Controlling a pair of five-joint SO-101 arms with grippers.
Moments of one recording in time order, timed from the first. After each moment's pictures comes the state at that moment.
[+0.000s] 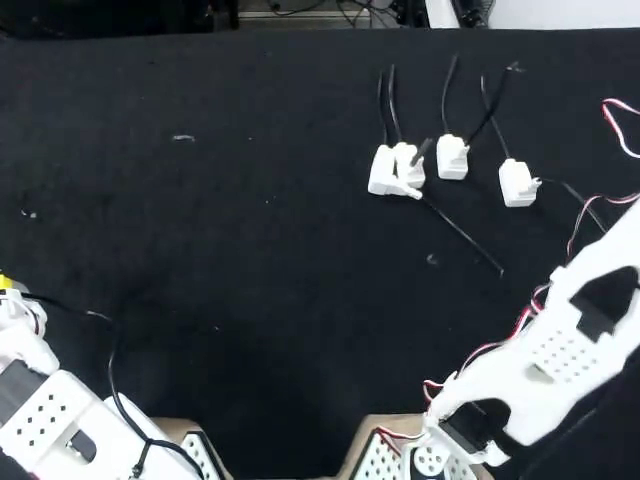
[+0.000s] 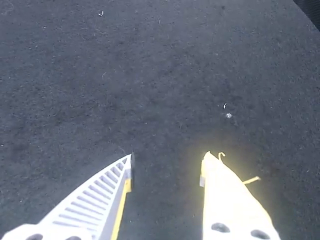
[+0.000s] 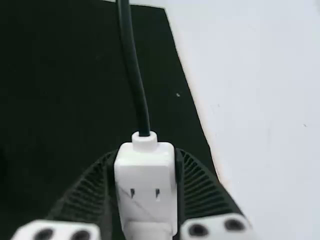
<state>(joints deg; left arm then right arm) -57.8 -72.5 69.0 48.2 15.7 44.3 31.5 -57.0 69.3 43.0</state>
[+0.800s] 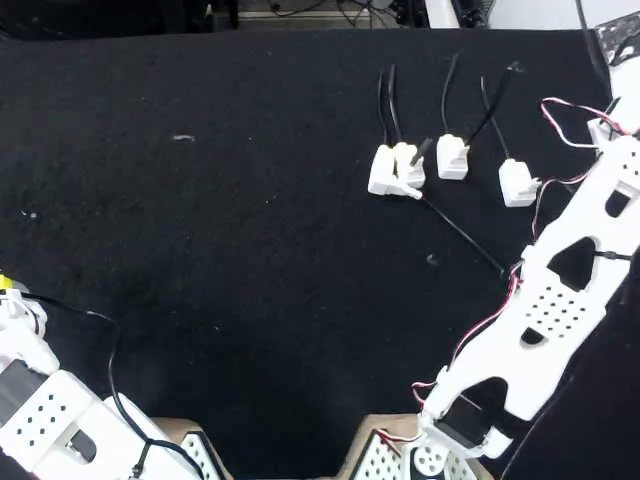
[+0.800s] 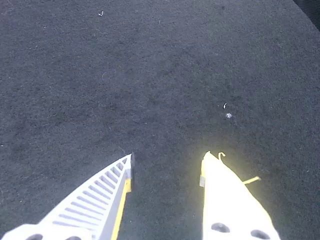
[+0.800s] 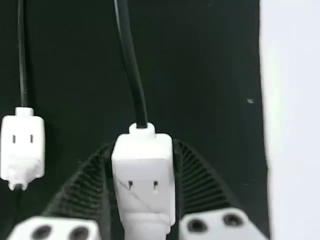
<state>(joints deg) -57.8 -72.5 69.0 48.2 15.7 35.8 49.8 -69.4 74.1 46.8</state>
